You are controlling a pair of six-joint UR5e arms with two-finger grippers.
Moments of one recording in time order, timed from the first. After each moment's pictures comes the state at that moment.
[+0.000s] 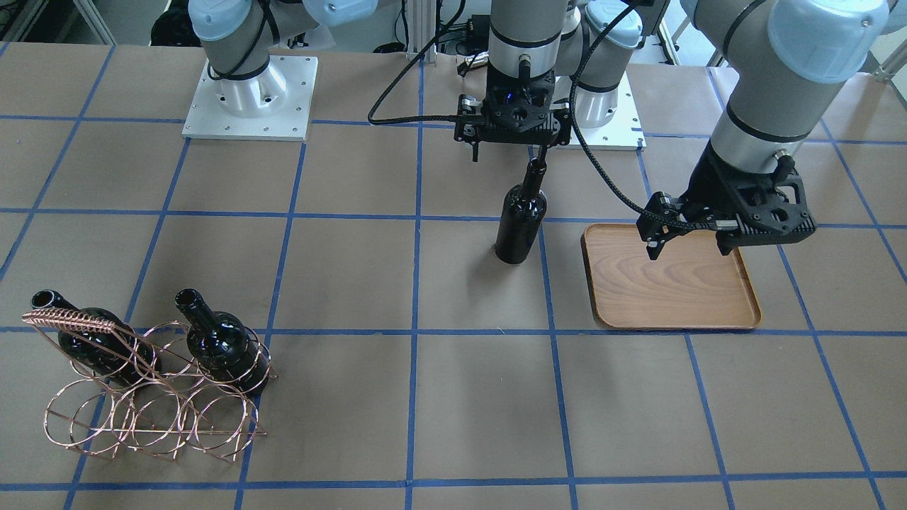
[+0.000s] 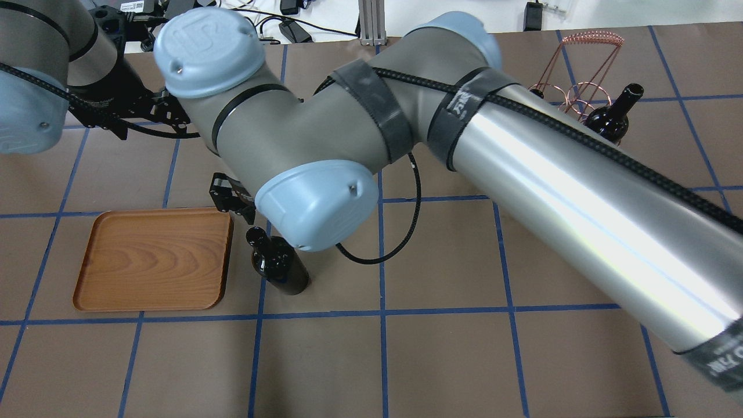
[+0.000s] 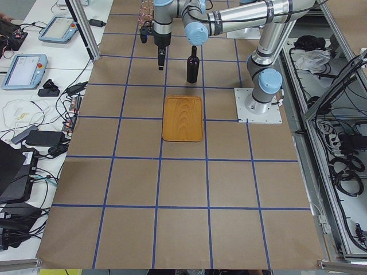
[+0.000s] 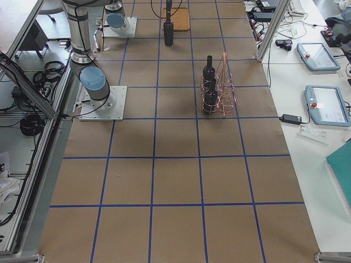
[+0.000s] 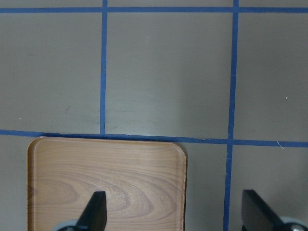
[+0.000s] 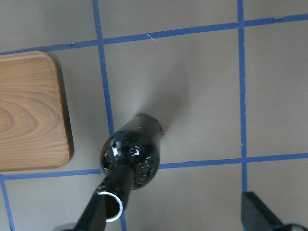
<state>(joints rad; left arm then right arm) -1.41 -1.63 -1.68 -1.30 1.64 0.12 2.21 -1.31 1.39 -1.67 -1.51 0.71</state>
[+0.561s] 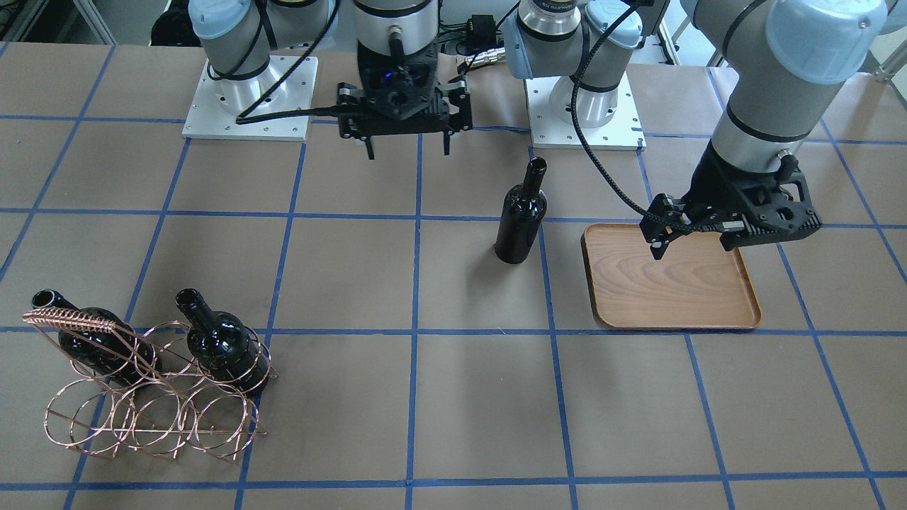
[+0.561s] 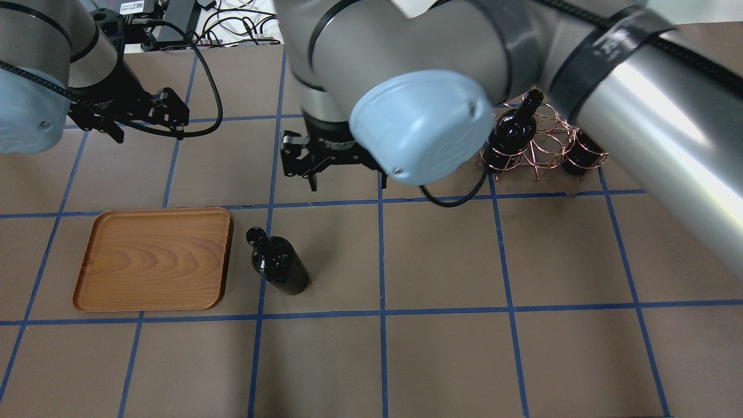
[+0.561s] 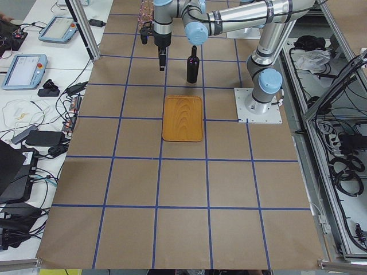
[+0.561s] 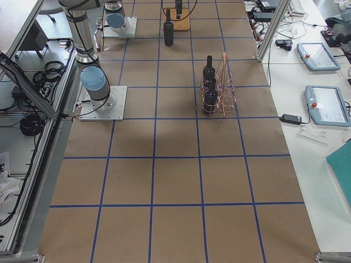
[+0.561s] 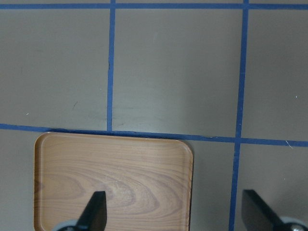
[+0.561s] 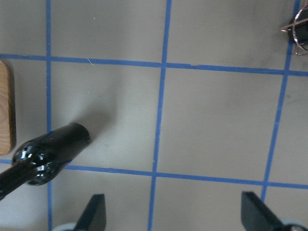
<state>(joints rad) -1.42 -1.63 -1.68 -1.30 1.66 0.05 1.93 -1.45 1.39 -1.50 -1.51 0.27</state>
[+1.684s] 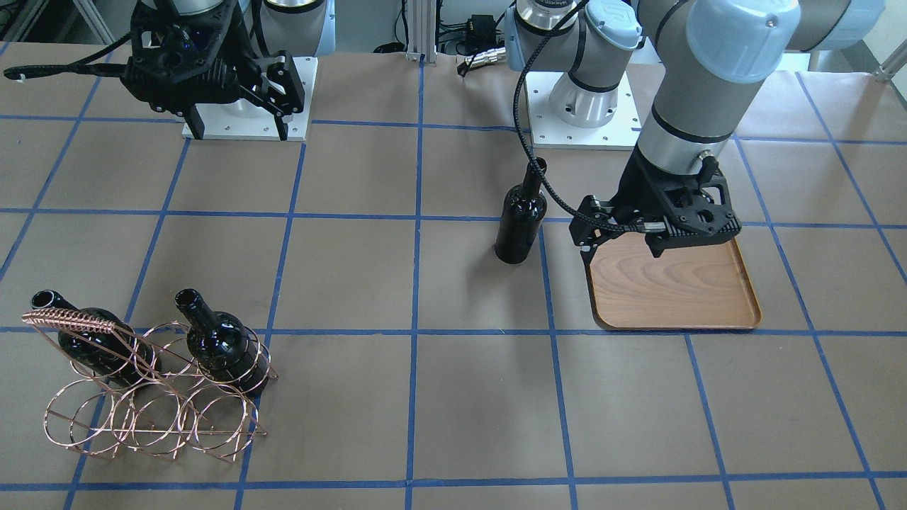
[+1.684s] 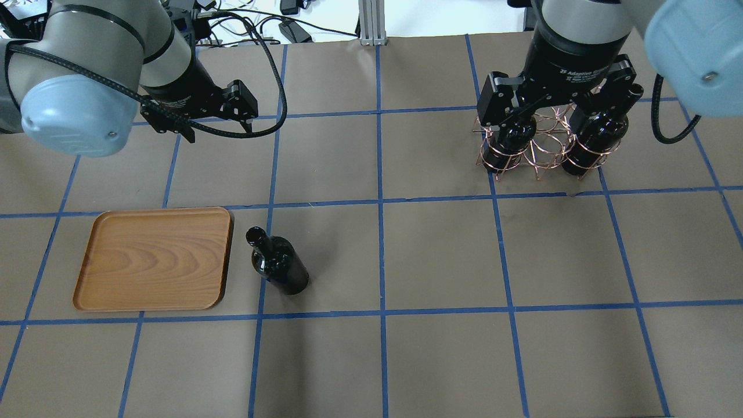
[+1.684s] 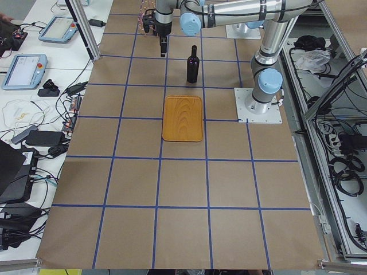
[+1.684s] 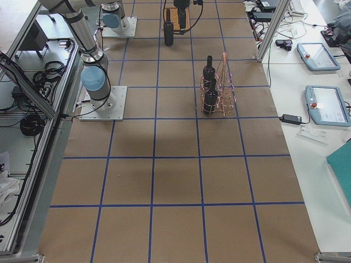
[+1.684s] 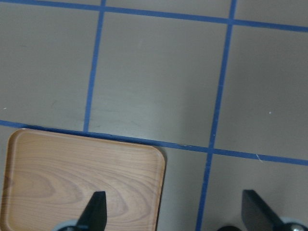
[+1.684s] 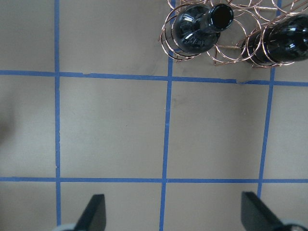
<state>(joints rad) -1.58 -1.66 -1.66 -1.29 1.56 -0.13 1.69 -1.62 1.50 -1.47 -1.65 0.07</state>
